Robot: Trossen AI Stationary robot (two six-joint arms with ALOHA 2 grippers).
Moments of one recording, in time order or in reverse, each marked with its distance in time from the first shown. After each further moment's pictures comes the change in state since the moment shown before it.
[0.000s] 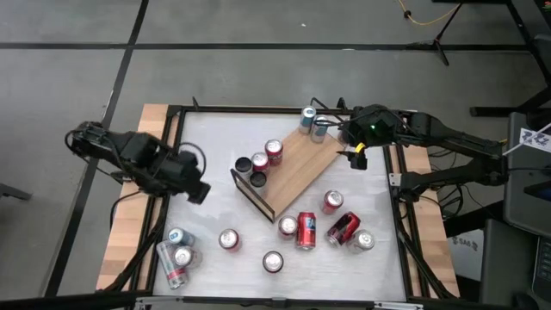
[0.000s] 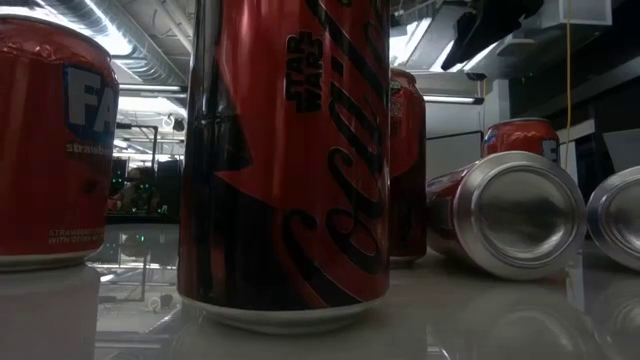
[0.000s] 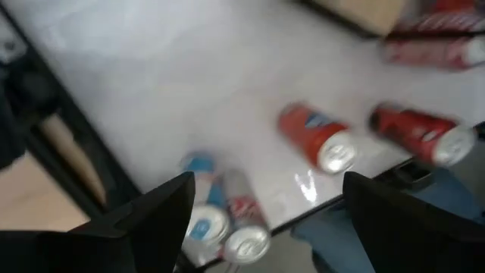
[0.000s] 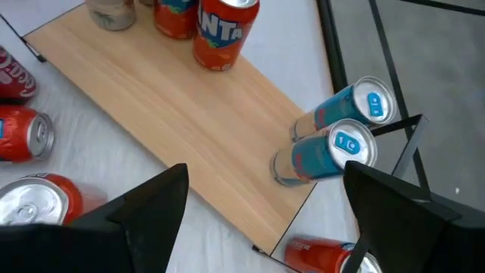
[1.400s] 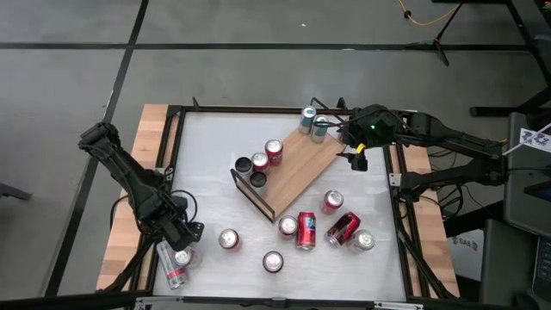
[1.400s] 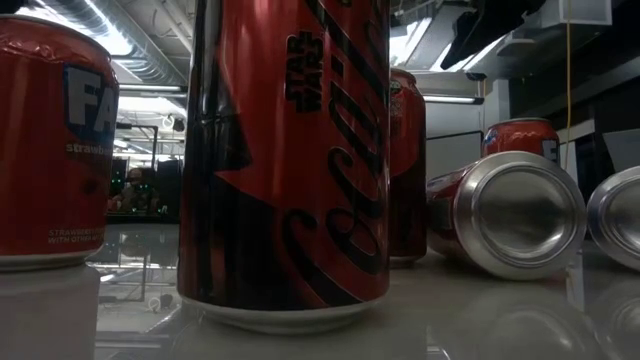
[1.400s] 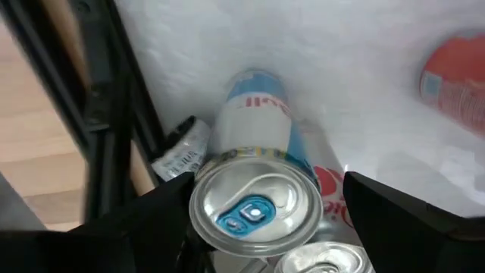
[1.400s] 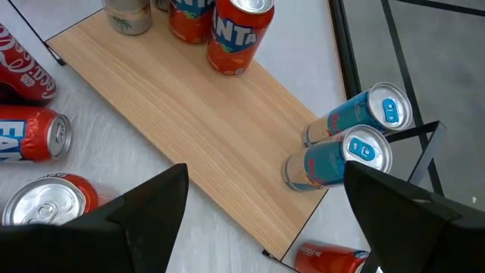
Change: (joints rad) left arm -0.409 0.057 -0.472 0.382 0.121 -0.637; right arm 0.000 0.000 0.000 0.000 -0.038 0.000
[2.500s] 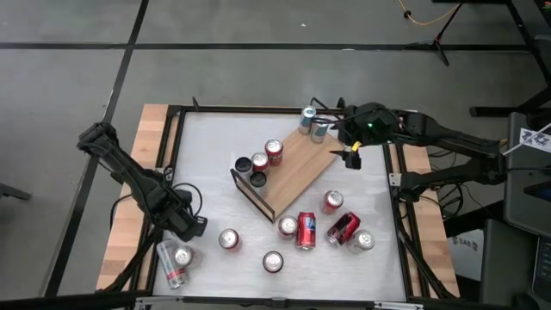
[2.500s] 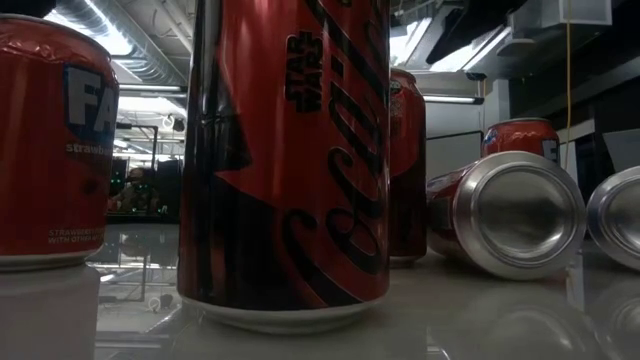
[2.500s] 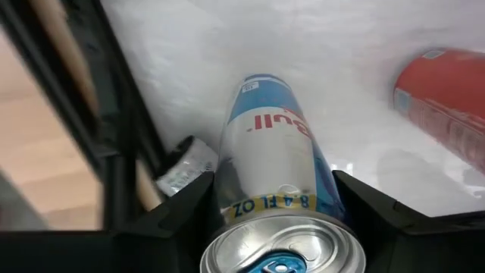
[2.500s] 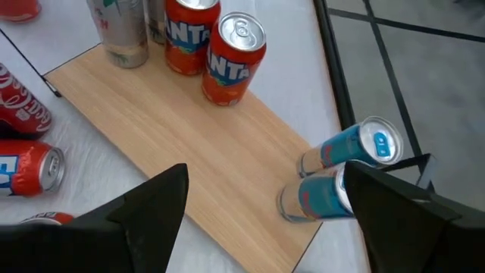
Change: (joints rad) left arm 0.104 -0.018 0.049 -0.091 0.000 0.159; right arm 0.000 0.029 0.000 0.104 -0.014 -0.003
